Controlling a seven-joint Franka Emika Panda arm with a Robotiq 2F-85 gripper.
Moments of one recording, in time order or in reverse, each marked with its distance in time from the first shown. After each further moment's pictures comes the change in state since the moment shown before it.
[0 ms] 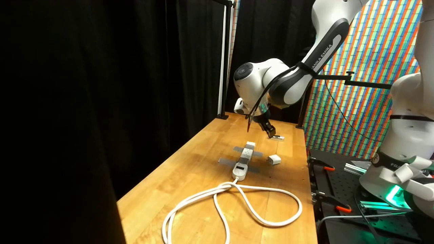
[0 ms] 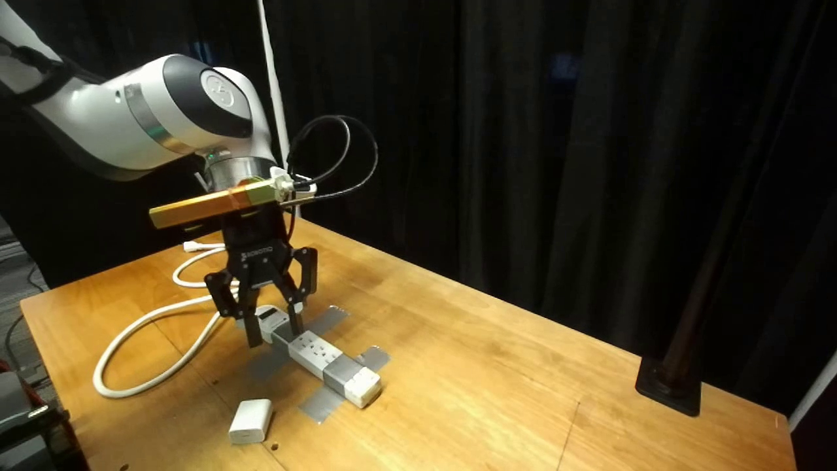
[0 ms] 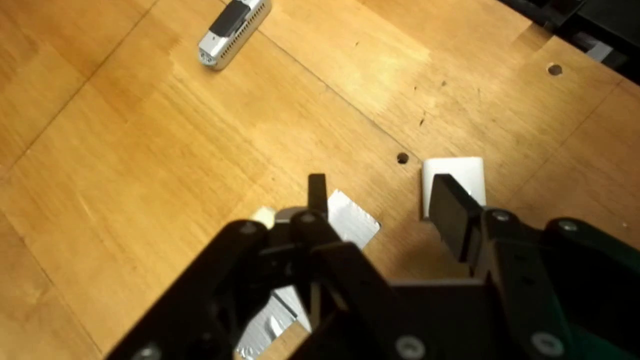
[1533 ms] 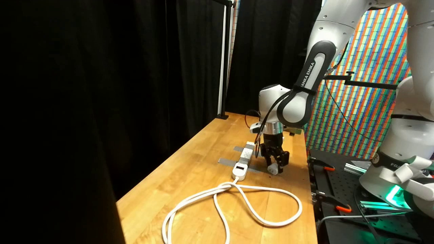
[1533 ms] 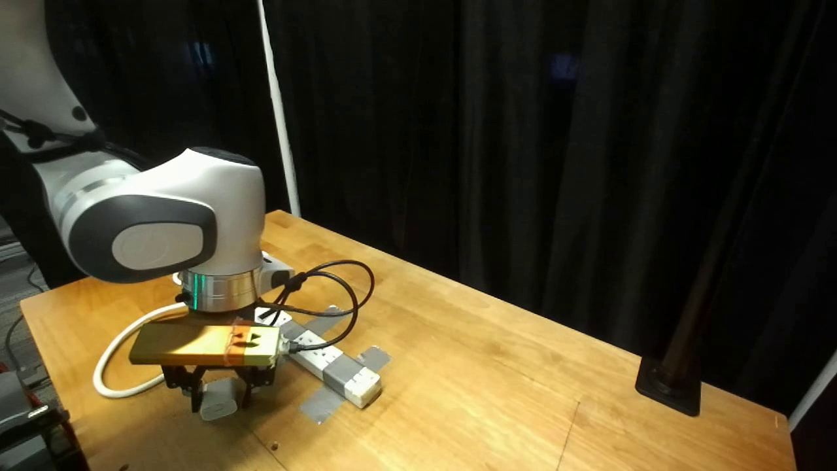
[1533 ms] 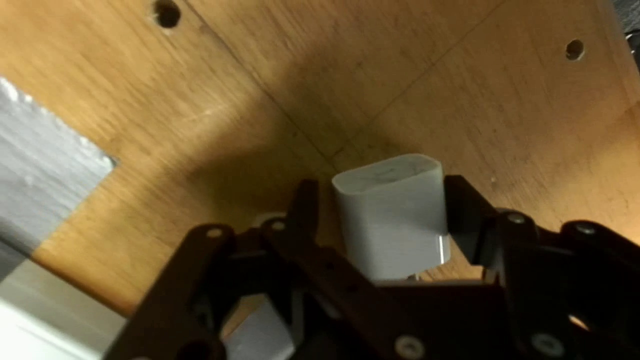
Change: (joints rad) arm -0.172 0.104 0.062 -0.271 0.675 0.611 -0.768
